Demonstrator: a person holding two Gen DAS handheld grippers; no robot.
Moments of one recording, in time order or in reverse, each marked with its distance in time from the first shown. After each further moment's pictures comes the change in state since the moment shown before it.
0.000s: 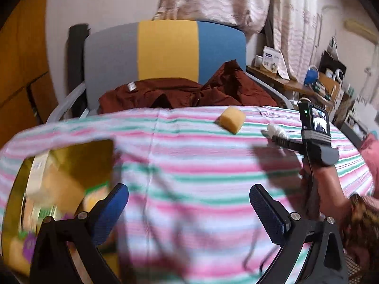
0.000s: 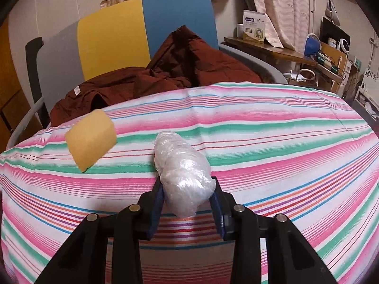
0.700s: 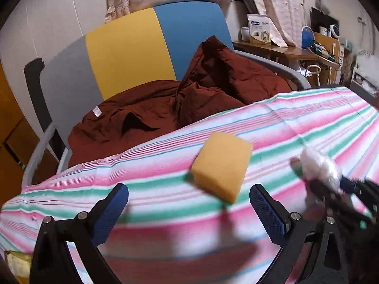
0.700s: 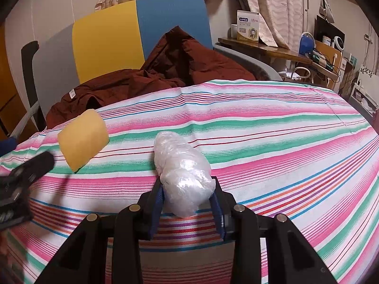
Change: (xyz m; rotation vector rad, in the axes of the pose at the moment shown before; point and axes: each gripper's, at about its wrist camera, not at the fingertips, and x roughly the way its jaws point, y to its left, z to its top) left arm 0.208 -0.086 0.097 0.214 0.060 0.076; right arm 0.002 -0.005 -0.006 0.025 -0.033 -0.013
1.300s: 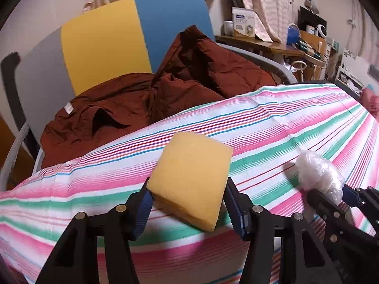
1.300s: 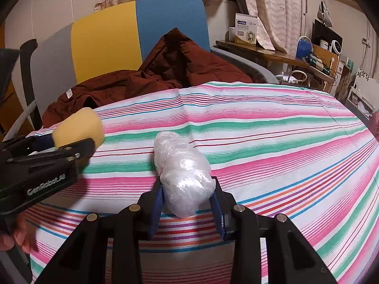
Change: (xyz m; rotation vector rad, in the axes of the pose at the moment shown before) left arm 0.037 -0.017 0.004 0.011 0.024 -0.124; right arm -0.001 0.003 -0.002 -0.007 -0.018 -0.040
